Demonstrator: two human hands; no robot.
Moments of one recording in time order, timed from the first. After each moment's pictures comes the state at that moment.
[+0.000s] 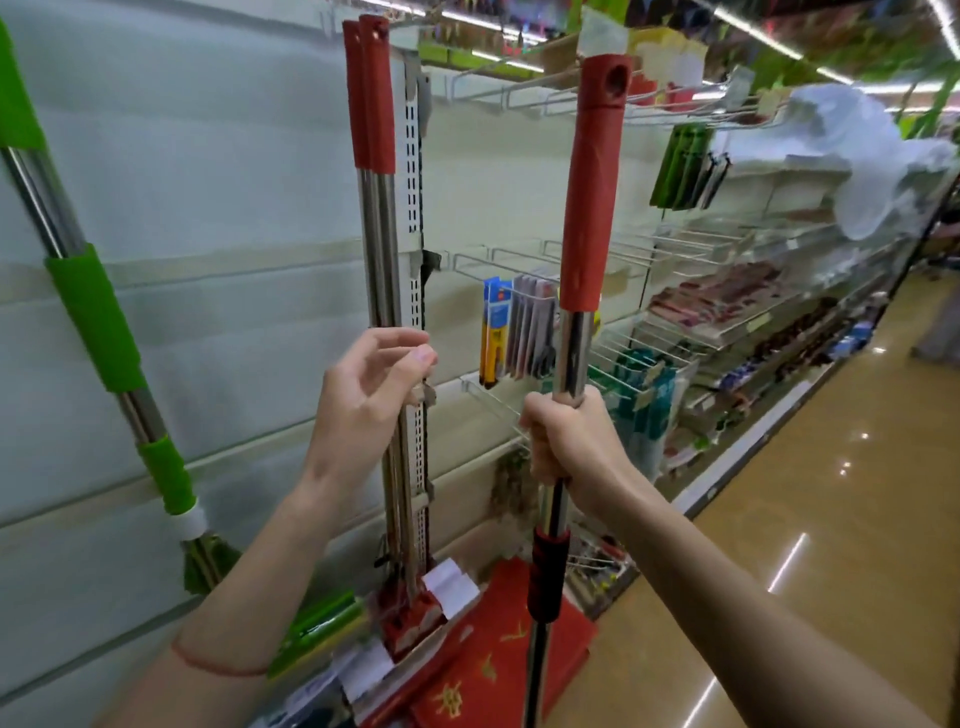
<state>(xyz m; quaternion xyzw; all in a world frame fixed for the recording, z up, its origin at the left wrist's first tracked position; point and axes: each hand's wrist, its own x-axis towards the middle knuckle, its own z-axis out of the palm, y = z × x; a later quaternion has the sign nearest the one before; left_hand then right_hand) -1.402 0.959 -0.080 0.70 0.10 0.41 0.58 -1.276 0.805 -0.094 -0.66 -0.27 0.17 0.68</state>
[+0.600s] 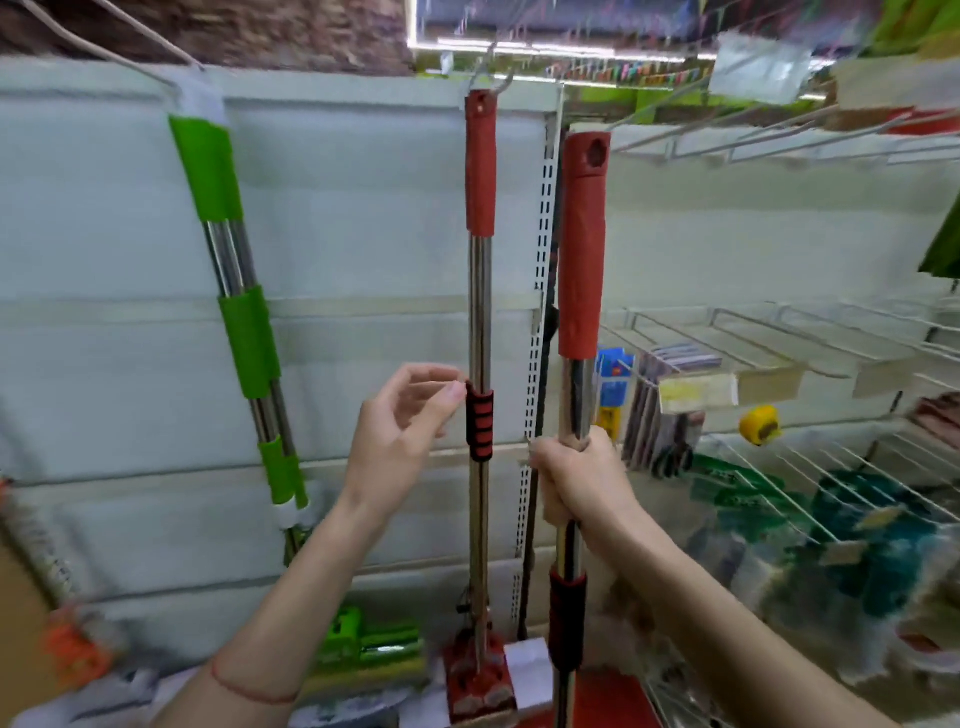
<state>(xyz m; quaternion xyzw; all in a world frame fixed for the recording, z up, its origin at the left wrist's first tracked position) -1.341 0.945 -0.066 0.67 0.27 0.53 0.44 -1.169 0.873 -0.090 -0.62 -0.40 0.32 0.59</state>
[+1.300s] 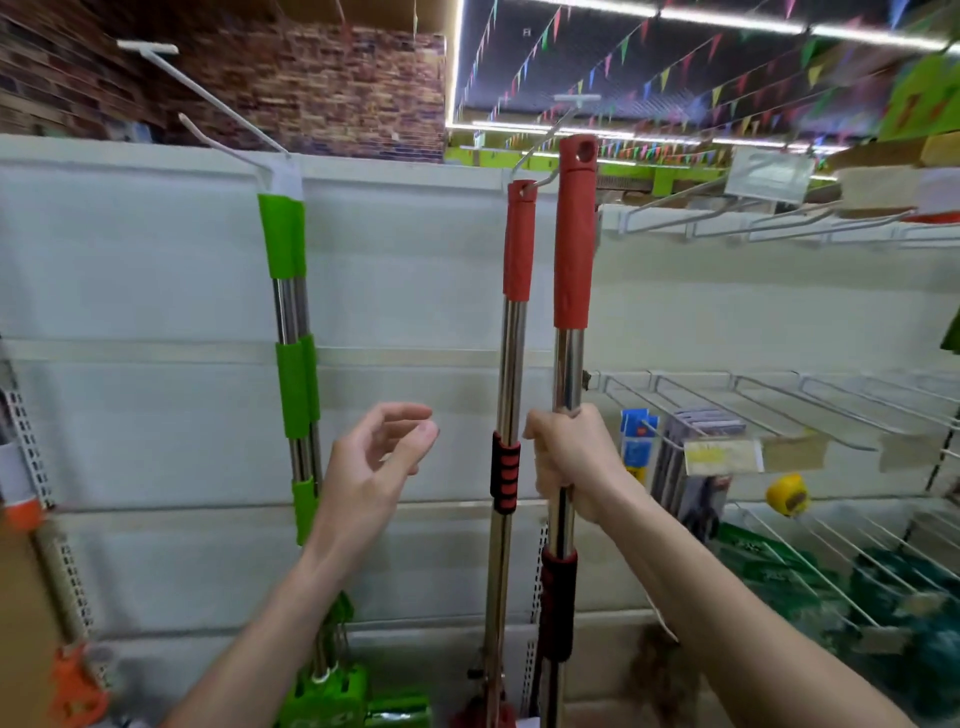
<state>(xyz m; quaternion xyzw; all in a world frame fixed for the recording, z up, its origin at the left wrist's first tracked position) -1.394 0.944 -0.053 0.66 0.28 0.58 0.40 -1.188 0.912 -0.022 -0.60 -0.44 0.32 0.58</state>
